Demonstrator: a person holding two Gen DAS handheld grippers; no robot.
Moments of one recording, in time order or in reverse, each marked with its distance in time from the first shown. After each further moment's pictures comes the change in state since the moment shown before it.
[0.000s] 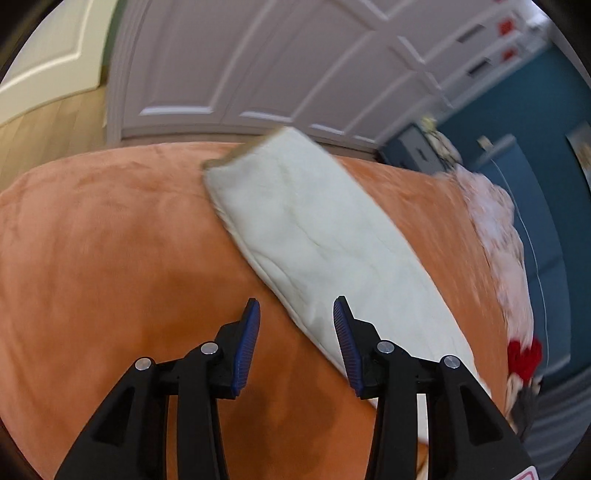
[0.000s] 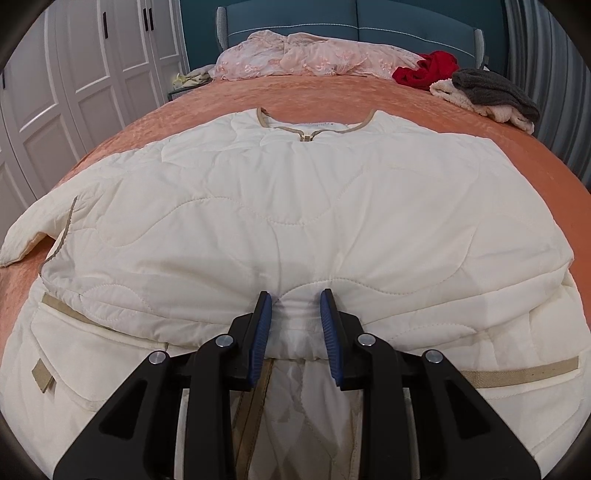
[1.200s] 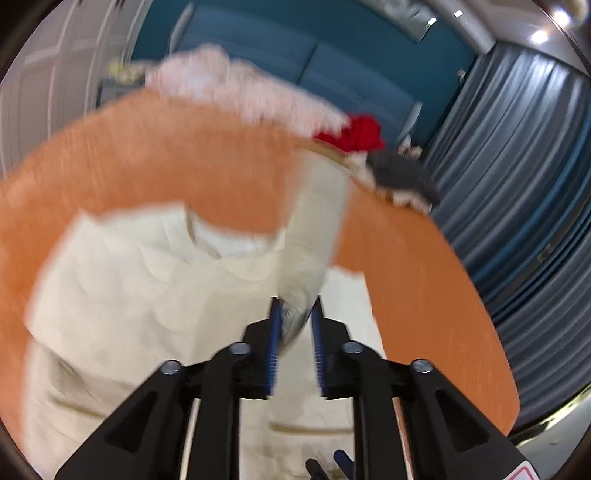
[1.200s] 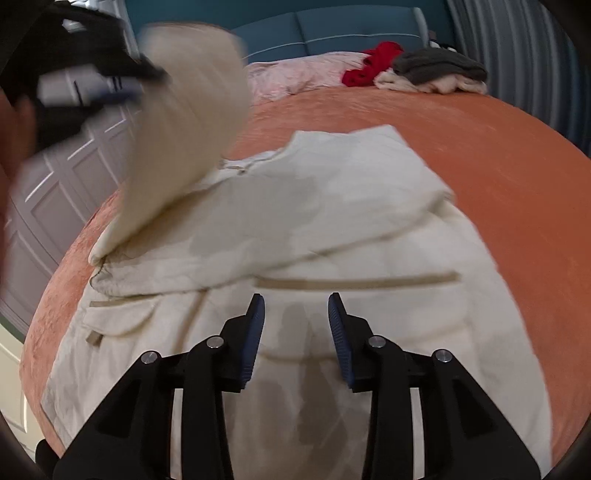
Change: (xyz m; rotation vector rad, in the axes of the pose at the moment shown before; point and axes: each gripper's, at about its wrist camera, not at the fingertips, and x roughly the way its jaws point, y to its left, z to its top) left arm -0.093 -0.390 -0.406 0.902 0.324 -0.496; right arm -0.102 -0.097 -0.040 0.236 -0.066 0.049
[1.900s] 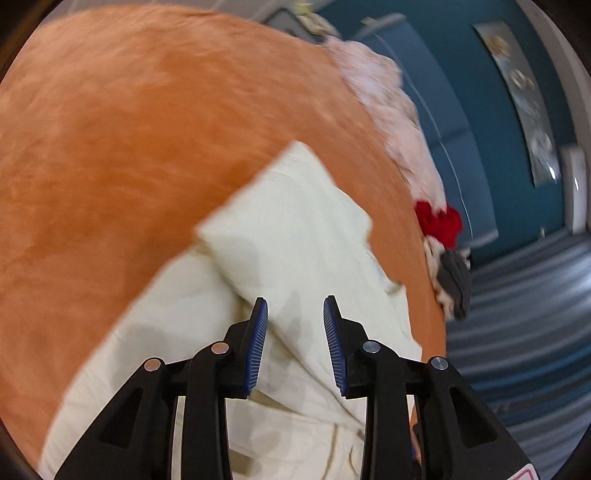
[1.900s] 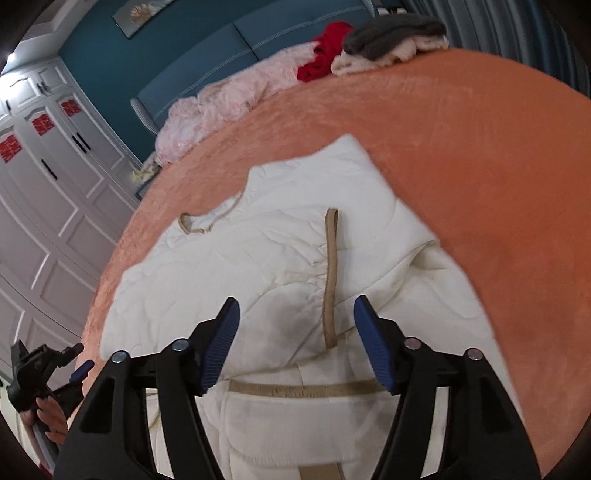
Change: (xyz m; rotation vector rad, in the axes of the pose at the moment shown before) left arm -0.063 0.284 -0.038 -0.701 -0.065 0.007; right arm 0.047 -0.051 0.072 0.255 0.023 0.056
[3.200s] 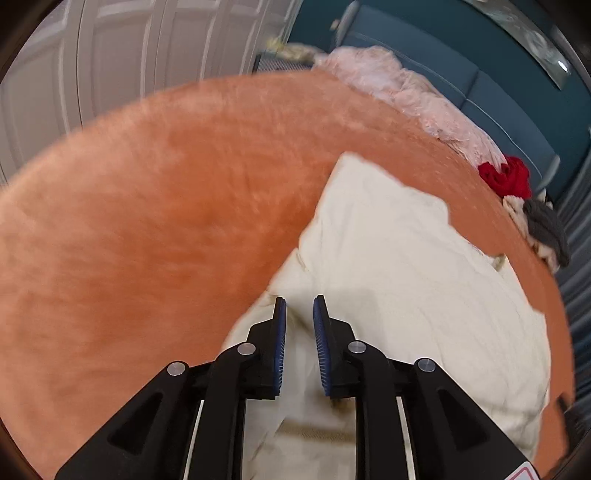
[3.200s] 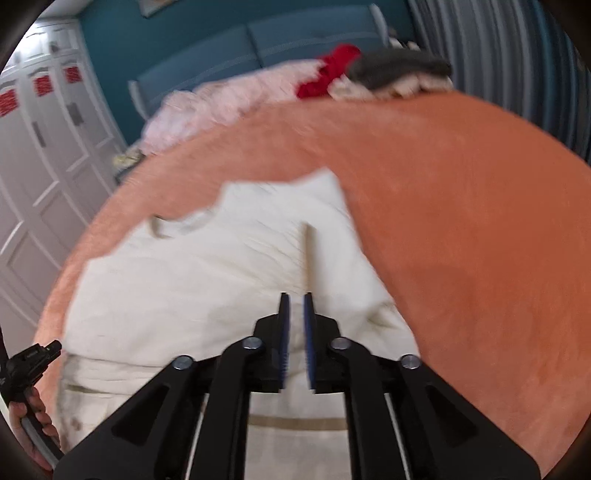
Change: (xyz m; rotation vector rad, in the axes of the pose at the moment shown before) left arm 0.008 -0.021 -0.034 0.455 -0.198 0.410; right arm -0.022 0.007 0.017 -0.176 -0.093 -0.110
